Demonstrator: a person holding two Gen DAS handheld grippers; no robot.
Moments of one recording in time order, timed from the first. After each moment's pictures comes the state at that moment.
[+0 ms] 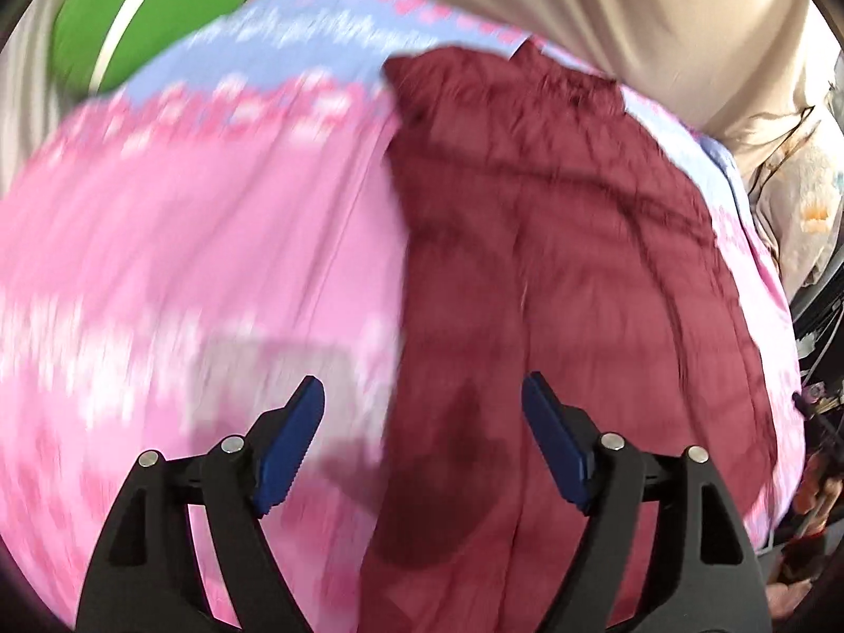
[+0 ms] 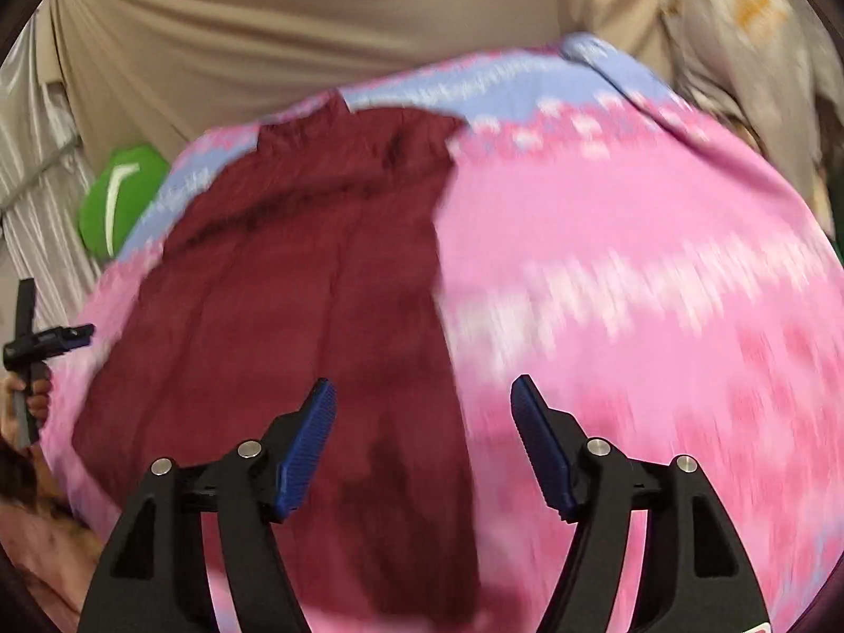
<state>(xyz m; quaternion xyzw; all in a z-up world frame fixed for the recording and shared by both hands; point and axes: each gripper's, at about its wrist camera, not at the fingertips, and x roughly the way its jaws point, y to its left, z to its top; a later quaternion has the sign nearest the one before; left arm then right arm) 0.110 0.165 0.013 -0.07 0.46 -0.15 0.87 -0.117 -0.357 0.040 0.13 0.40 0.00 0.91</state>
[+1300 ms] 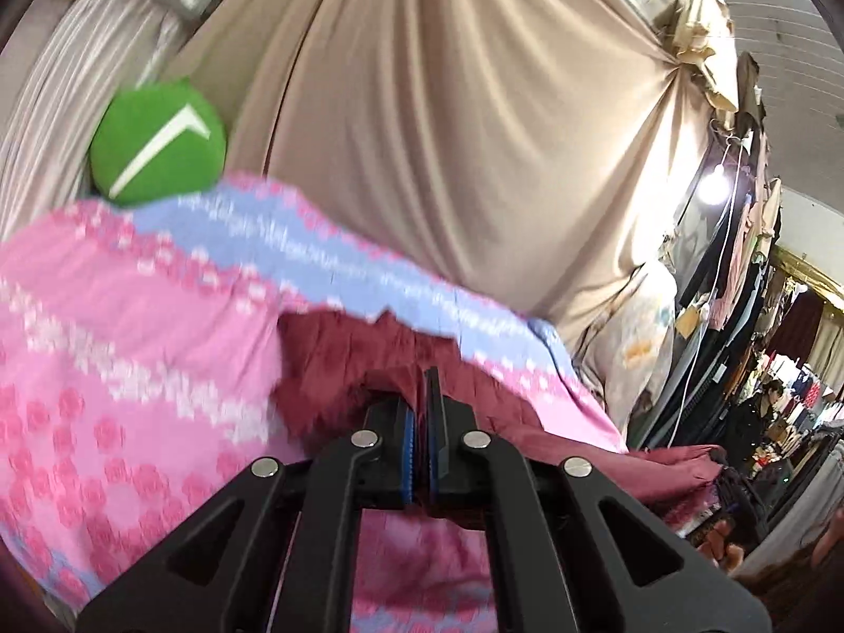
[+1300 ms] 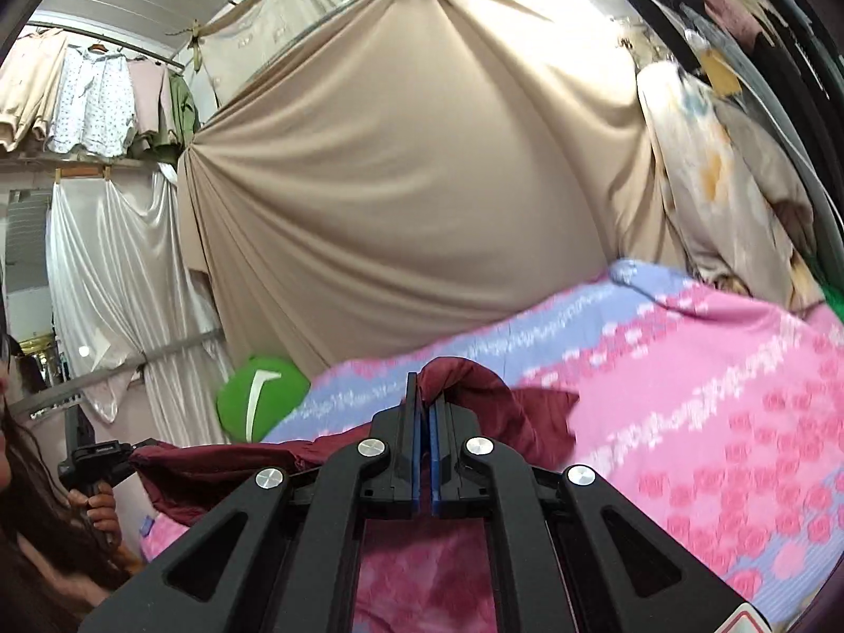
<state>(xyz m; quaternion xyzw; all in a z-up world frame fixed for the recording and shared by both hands) -0.085 0.215 0.149 -0.21 0.16 -0.26 0.93 -0.292 -0.317 0.168 0.21 0.03 0.07 0.97</state>
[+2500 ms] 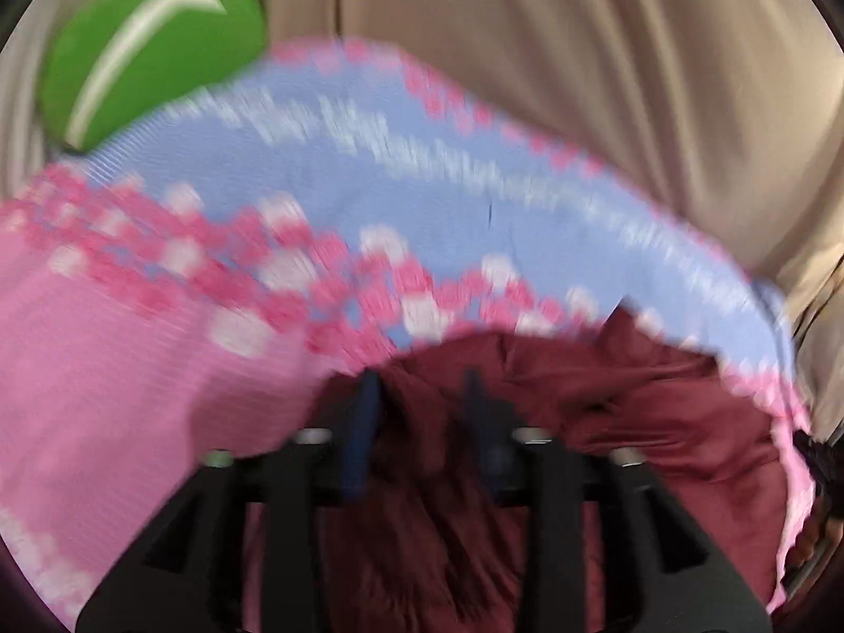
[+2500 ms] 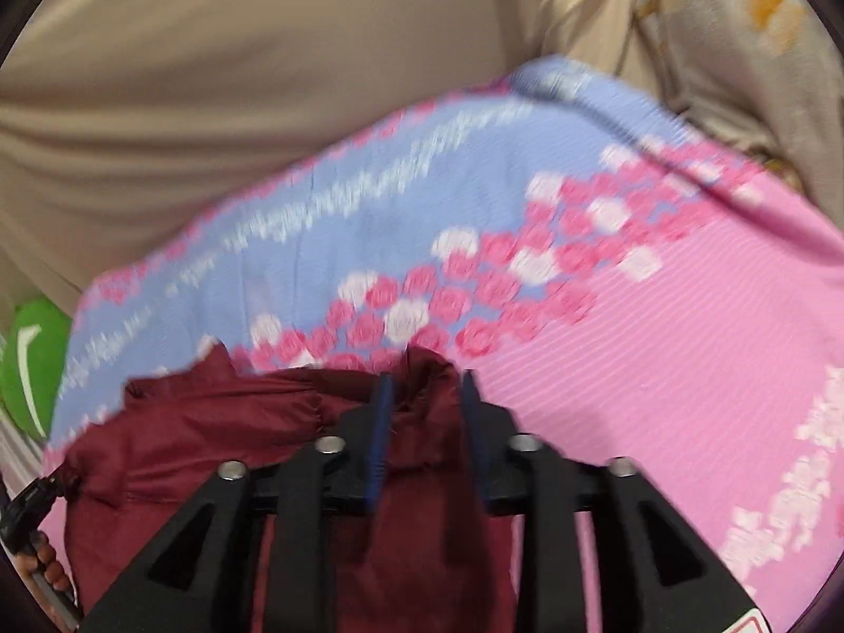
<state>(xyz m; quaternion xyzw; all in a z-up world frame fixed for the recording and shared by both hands) 0.253 0.123 0.052 -0.14 0.31 -0.08 0.94 0.109 -0.368 0.088 0.22 0.30 -0.12 0.92</state>
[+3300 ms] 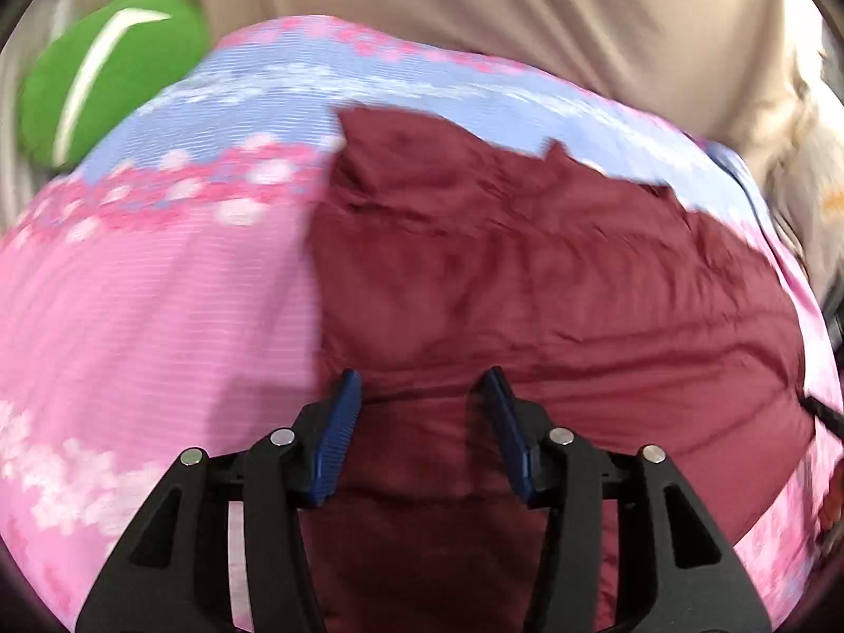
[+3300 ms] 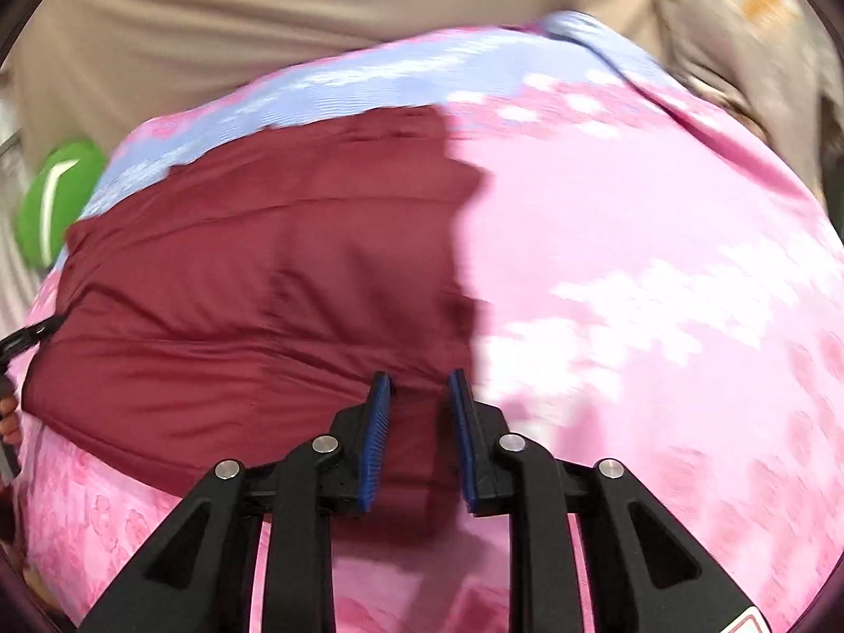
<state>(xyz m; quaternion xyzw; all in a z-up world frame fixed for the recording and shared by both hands) 0.176 0.102 0.011 -0.03 0.37 -0.13 0.92 -0.029 -0.336 0.028 0.12 0.41 -0.08 0.90</state>
